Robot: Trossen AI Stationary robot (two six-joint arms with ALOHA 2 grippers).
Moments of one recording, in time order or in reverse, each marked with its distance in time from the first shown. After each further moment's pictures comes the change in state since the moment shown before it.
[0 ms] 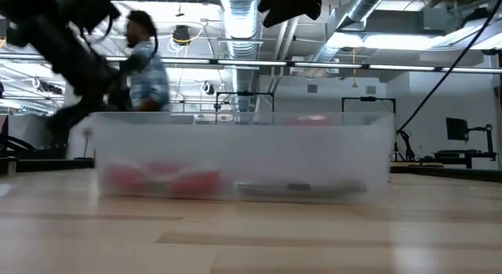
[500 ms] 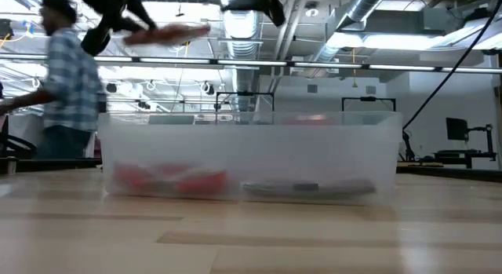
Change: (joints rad) left arm -0.111 -0.098 0.367 -0.115 -0.255 0.242; right arm -0.141 0.043 -0.002 0.443 -0.159 0.249
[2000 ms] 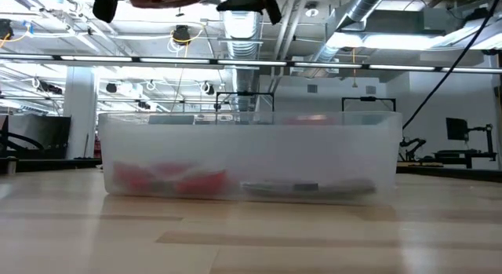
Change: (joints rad) left arm -0.314 0.099 0.026 0.389 -0.326 0.168; right arm 0.016 0.025 0.003 0.109 0.166 -0.042
